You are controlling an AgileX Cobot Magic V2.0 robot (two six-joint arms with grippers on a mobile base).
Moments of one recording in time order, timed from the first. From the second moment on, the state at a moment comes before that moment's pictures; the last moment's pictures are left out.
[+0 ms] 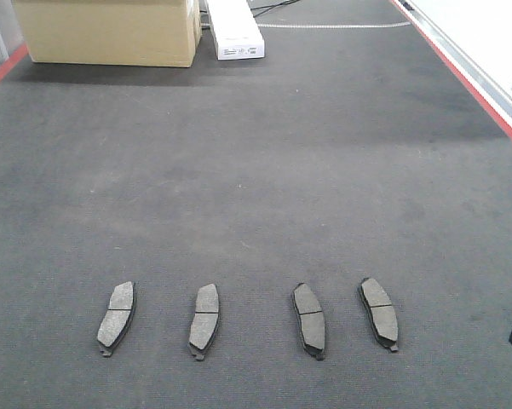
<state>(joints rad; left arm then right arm) 0.03 -0.01 0.03 0.06 0.17 -0.01 0.43 0.27 -0.36 -0.06 0.41 0.09</state>
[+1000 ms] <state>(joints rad) 0.03 -0.01 0.03 0.06 0.17 -0.01 0.12 0.07 -0.10 0.02 0.09 0.03</state>
